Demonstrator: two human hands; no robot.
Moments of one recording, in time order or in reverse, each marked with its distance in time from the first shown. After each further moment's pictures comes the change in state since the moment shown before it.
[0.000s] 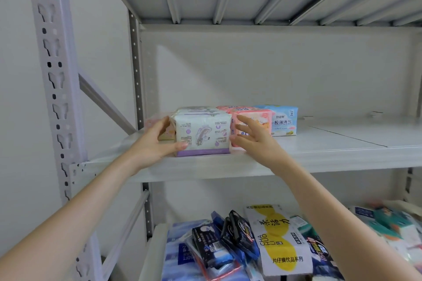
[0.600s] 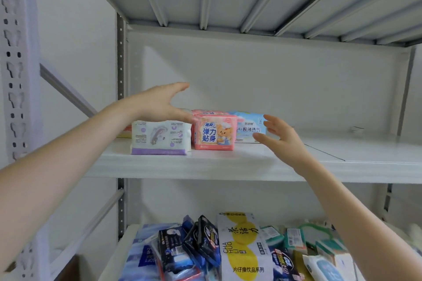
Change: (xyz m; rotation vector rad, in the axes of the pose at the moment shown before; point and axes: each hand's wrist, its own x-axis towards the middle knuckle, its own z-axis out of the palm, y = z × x) left_hand 0.048 0.134 0.047 0.580 -0.089 0.086; right_hand -0.016 0.028 -0.145 -0.231 0.202 -0.025
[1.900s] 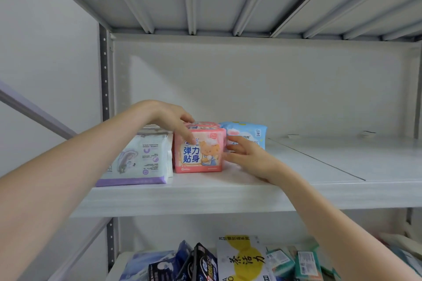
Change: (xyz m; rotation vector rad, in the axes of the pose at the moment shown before) left_hand 0.127 -0.010 0.038 0.263 -0.413 -0.141; right_hand 0.066 0.029 0.045 0.144 -0.410 0.049
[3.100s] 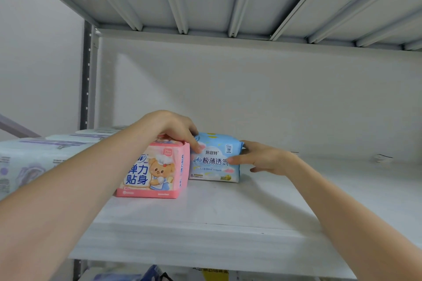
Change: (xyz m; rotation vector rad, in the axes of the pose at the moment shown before) left_hand 0.108 0.068 0.017 -0.020 -0.042 -0.090; right_hand 0.087 0.060 -0.127 -0.175 -0.158 0.287
